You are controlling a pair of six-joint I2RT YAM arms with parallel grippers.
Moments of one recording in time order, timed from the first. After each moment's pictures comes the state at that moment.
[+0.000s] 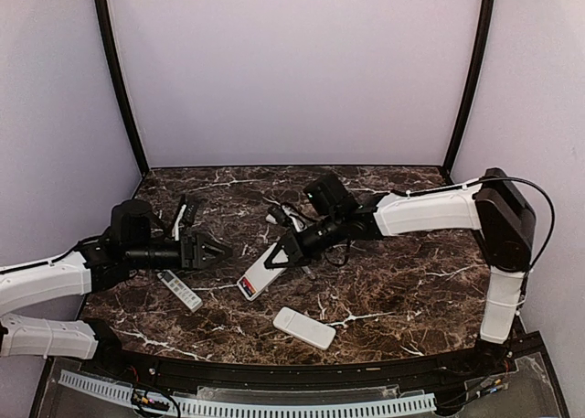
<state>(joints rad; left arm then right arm) -0.59 0.96 0.49 0.05 0.56 -0.69 0.91 1.89 1.29 -0.15 -0.67 0.53</state>
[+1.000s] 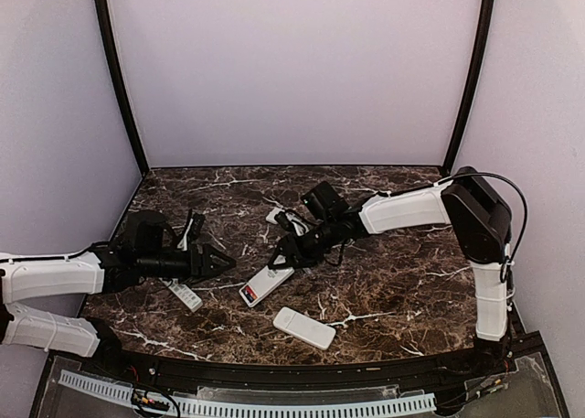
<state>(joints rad) -0.59 1.08 0.43 0.09 0.49 -0.76 0.85 2.08 1.40 -0.21 -0.64 0.49</state>
